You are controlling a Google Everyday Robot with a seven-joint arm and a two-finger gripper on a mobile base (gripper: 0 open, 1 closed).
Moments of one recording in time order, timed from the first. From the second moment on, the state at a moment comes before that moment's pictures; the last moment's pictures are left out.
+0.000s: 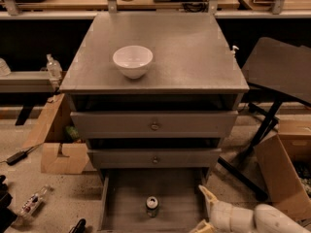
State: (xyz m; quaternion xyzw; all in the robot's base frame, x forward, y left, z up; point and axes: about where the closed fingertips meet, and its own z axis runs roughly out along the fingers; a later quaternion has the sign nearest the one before) arm 0.423 -0.156 0.400 -0.47 0.71 0.27 0.45
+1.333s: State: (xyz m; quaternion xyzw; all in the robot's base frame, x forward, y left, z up) arm 0.498 -0.042 0.273 -0.53 0.62 0.35 0.47
